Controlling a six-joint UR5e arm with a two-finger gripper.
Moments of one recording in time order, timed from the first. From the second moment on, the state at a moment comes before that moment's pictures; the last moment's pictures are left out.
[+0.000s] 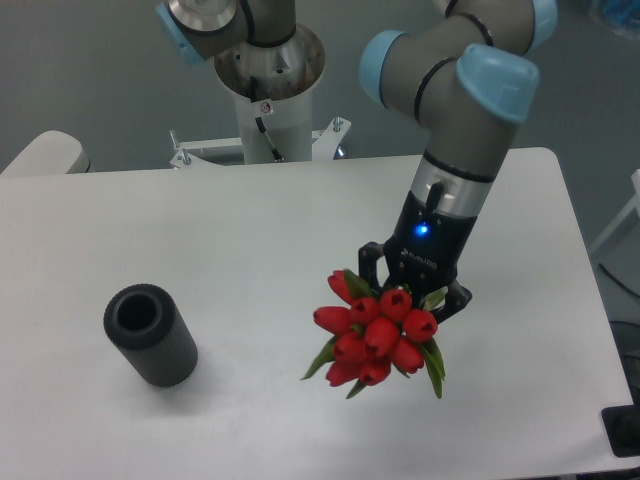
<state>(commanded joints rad) 2.59 -1.94 -1.45 -1.08 1.27 1.21</state>
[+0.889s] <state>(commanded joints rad) 2.55 -2.03 -1.43 -1.15 1.52 1.36</state>
